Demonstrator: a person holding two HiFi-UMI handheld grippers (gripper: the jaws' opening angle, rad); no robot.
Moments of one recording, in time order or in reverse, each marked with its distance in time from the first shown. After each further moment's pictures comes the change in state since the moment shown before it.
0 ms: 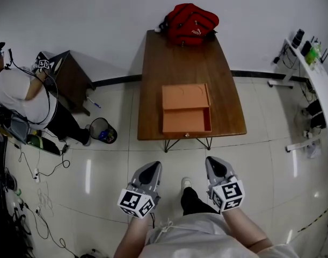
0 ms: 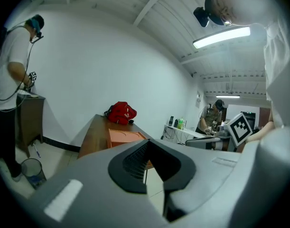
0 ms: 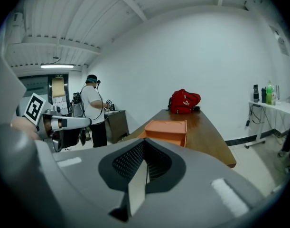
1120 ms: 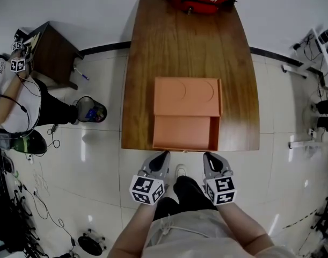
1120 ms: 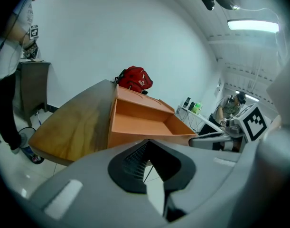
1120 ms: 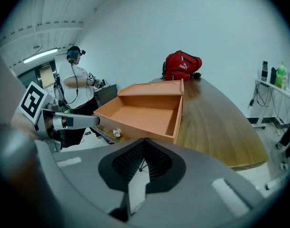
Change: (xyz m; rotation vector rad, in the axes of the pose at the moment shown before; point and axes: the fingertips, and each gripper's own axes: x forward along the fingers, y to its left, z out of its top) left arm 0.176 0.089 -0.124 -0.193 0.289 0.100; right arm 0.151 -0.101 -0.098 0.055 0.346 -0.015
